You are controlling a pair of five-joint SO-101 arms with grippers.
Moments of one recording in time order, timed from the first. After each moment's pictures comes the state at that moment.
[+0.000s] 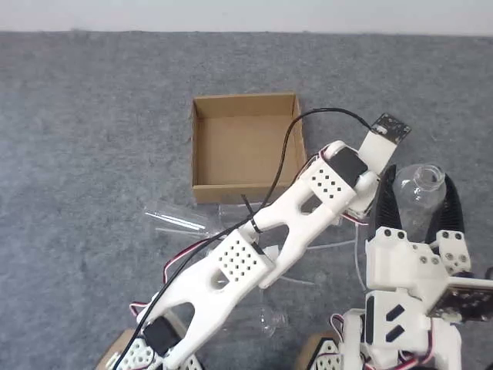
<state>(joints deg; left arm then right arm) 45.0 68.2 -77.5 98.7 17.5 1.8 -104.2 52.6 55.7 -1.9</state>
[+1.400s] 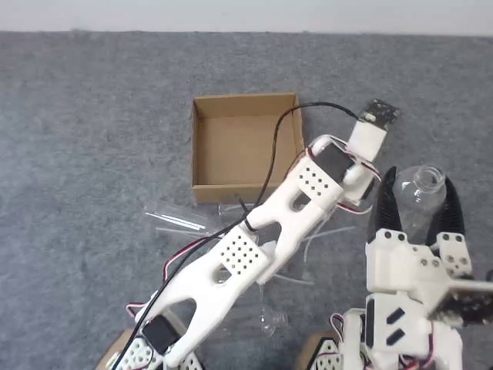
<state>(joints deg) 42.2 76.0 -92.9 98.7 19.0 1.7 -104.2 50.5 57.1 -1.9</state>
